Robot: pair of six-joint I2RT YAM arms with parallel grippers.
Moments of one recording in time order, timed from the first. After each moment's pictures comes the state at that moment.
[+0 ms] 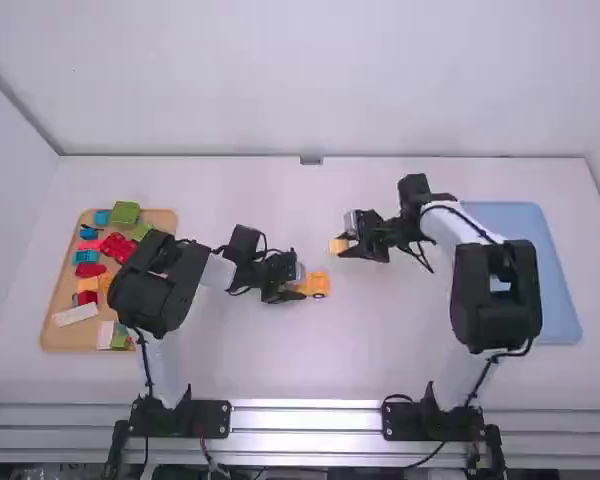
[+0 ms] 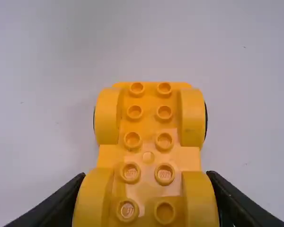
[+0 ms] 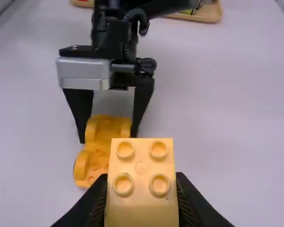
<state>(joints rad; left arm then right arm) -0.27 1.99 0.78 0.20 0.85 1.00 0.12 1.89 1.22 -0.74 -1.03 -1.54</state>
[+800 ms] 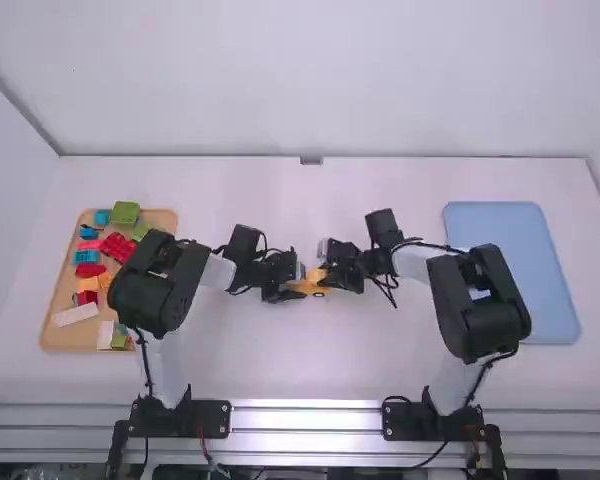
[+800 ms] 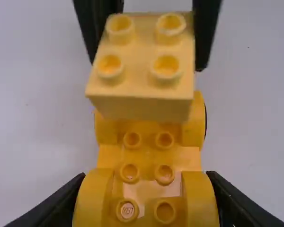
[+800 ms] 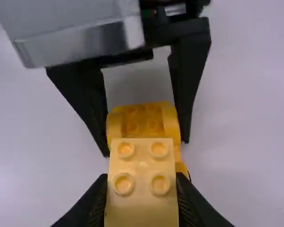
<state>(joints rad) -0.27 1.99 0.78 0.21 0.85 1.00 0.29 1.88 0.89 -0.20 -0.86 -1.03</state>
